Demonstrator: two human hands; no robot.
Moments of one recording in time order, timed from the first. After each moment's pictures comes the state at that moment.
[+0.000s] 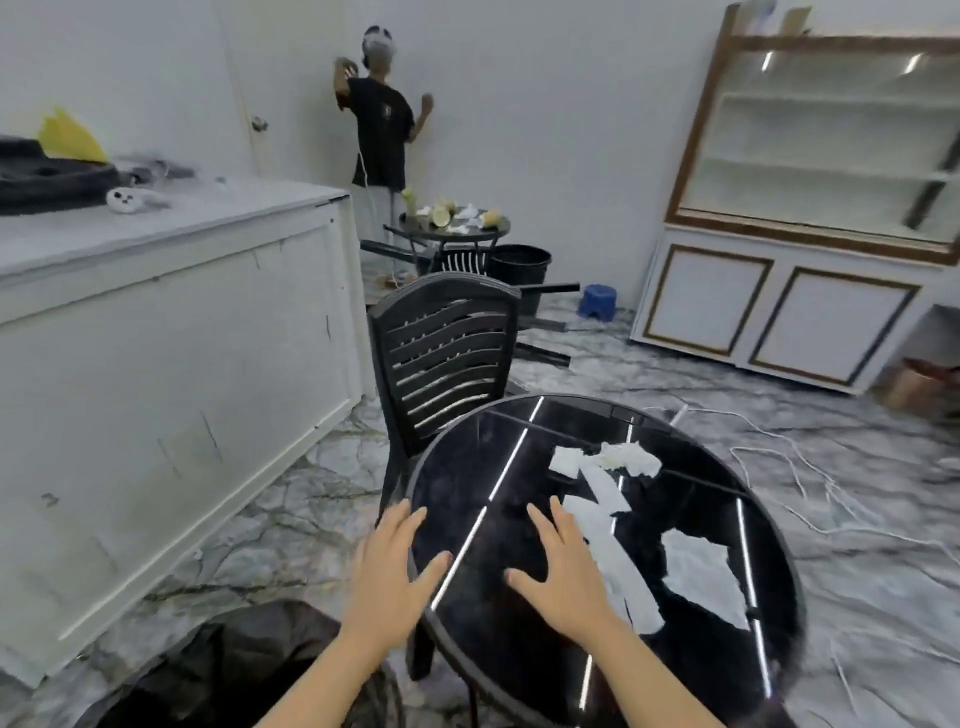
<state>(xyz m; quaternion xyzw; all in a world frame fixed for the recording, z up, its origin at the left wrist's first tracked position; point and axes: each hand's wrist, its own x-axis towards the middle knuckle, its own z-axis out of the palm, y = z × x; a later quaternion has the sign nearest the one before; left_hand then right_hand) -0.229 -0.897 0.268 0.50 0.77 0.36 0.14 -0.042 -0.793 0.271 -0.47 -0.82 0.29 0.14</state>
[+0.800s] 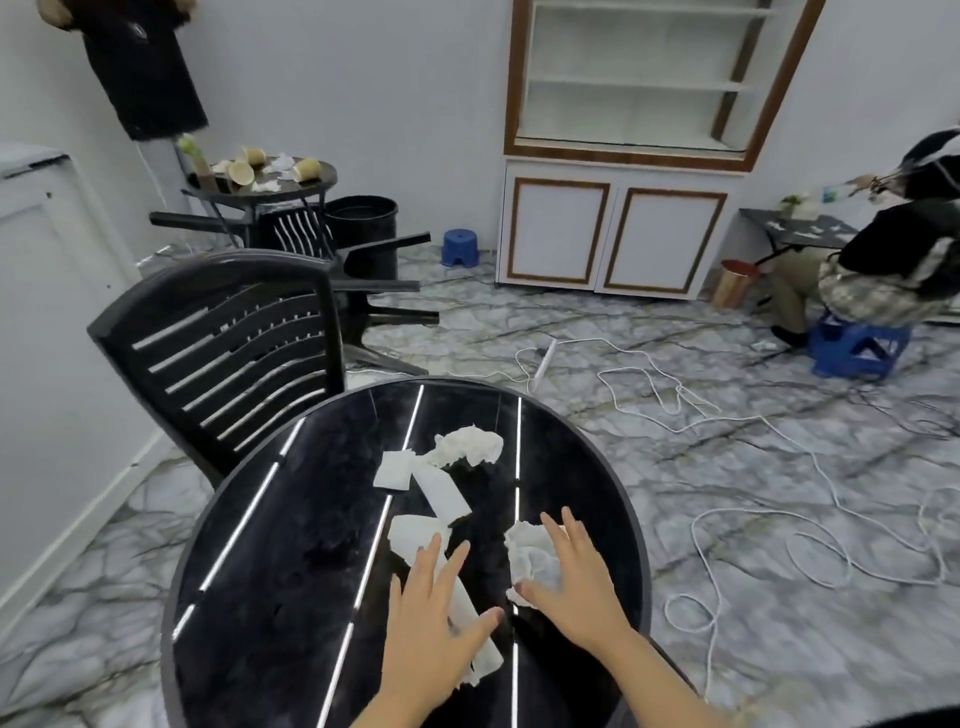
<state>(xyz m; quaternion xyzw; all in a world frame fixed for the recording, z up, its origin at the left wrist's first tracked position) -0.045 -0.743 0.204 0.63 0.69 0.26 0.23 0.135 -0.677 0.221 -0.61 -0.71 0.30 0.15</state>
